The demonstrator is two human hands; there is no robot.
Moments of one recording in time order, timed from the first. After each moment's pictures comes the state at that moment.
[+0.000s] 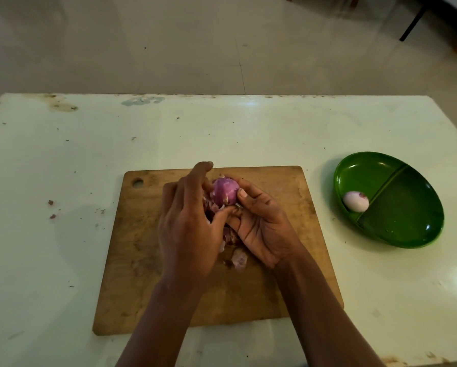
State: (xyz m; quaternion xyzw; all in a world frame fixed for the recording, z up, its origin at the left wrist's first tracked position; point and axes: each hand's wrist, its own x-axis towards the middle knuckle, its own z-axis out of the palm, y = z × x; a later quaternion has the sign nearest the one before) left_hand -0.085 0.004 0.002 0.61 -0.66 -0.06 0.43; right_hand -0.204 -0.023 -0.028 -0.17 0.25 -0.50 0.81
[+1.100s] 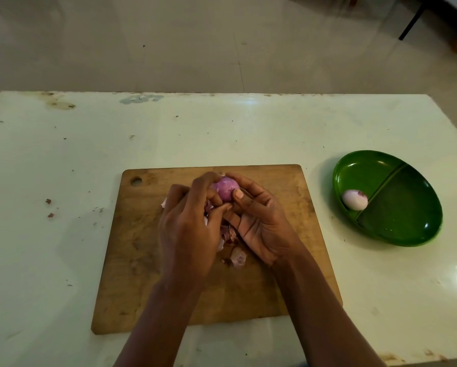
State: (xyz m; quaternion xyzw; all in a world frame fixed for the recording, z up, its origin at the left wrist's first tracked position) left_hand -0.080 0.005 -0.007 0.58 -0.68 -0.06 0.44; right_hand -0.204 -0.023 -0.024 -0.20 0.26 -0.52 0.79
